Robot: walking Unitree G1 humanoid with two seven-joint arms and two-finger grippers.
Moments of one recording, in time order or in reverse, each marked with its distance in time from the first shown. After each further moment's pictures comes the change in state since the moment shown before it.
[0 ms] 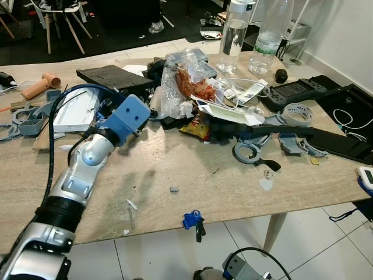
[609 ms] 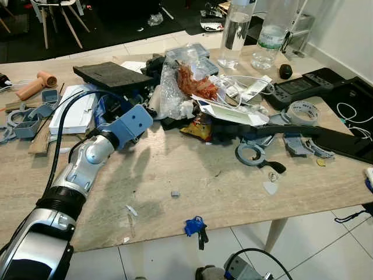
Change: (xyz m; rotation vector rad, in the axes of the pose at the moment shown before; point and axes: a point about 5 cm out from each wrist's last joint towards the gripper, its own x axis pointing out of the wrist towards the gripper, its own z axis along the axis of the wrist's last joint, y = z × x) left arm 0.010 -0.010 -0.018 0.056 0.072 -0.091; right arm 0.000 0.001 -0.003 0.003 0.007 -0.005
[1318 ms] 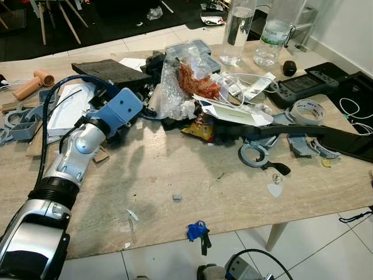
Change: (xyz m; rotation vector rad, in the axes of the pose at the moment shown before) left arm -0.002 0.028 0.001 0.012 -0.047 0.122; right arm 0.000 0.000 -0.002 0.007 0.006 -0.001
